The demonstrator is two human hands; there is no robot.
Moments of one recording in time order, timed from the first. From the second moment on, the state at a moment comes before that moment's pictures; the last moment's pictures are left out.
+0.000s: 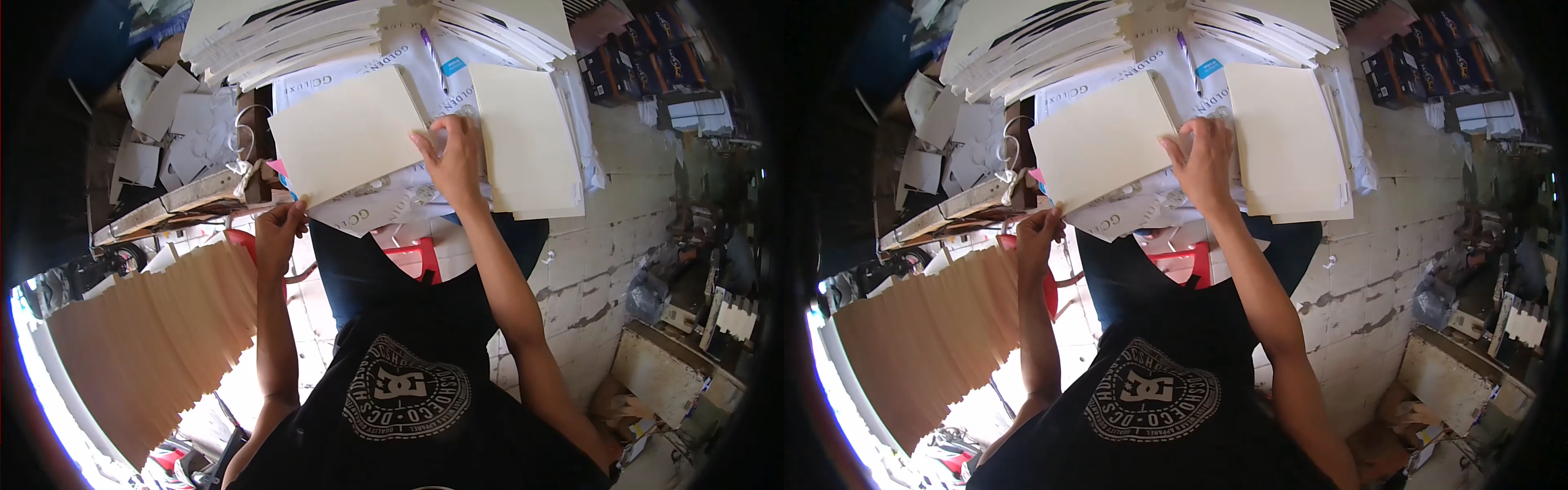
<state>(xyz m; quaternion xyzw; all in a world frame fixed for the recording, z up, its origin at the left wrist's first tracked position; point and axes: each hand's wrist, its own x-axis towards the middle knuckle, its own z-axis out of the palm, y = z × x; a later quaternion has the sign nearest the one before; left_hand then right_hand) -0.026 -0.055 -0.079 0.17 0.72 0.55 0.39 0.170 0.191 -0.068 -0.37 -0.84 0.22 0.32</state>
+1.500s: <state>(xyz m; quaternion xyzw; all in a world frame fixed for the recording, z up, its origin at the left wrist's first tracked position) -0.157 0.112 0.065 0.22 0.61 0.72 -0.24 0.020 0.219 0.117 -0.06 -0.92 -0.01 0.39</state>
